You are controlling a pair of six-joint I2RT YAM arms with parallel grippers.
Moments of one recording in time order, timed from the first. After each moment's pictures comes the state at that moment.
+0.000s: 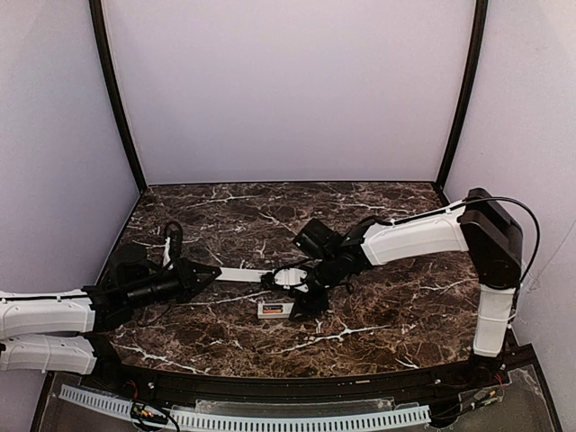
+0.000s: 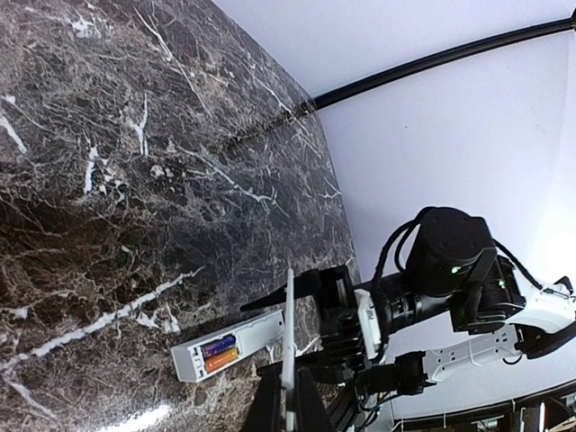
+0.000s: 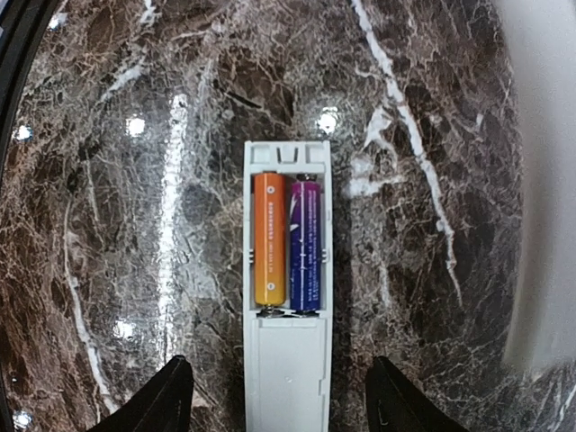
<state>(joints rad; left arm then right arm) -0.68 0.95 0.26 0.40 0.25 -1.06 0.98 1.93 1.26 -0.43 -0.34 -0.56</state>
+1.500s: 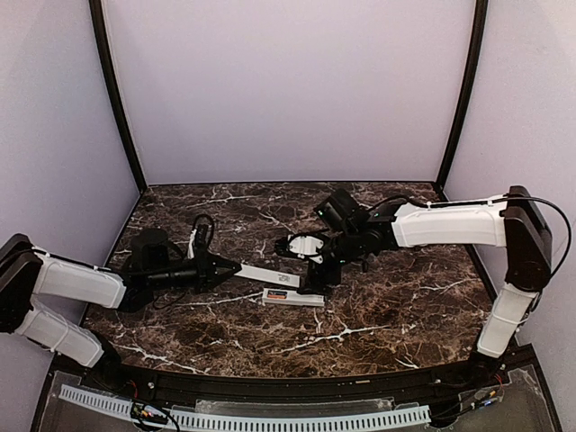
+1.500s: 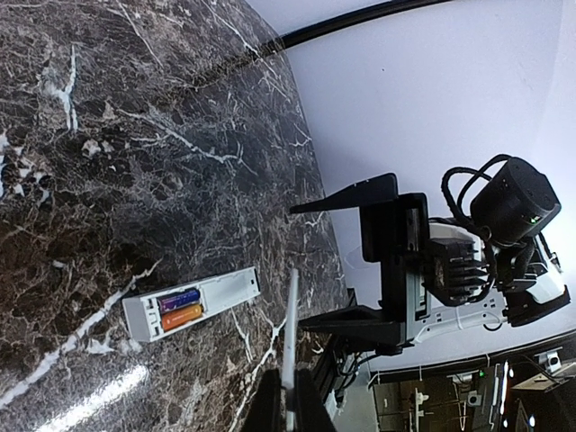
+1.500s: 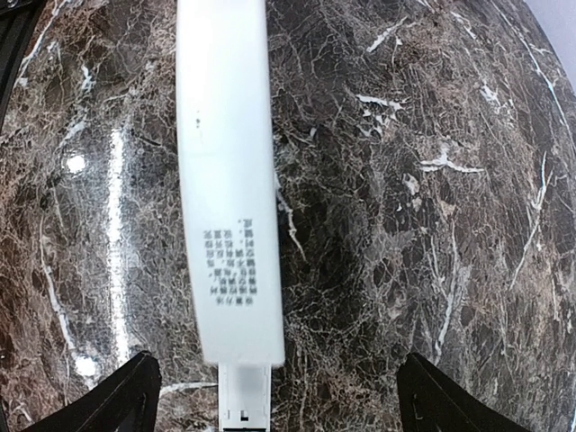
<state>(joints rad) -0.59 1.32 0.38 0.65 0.55 -1.05 0.90 1.76 1.24 -0.43 -0.25 -0.56</state>
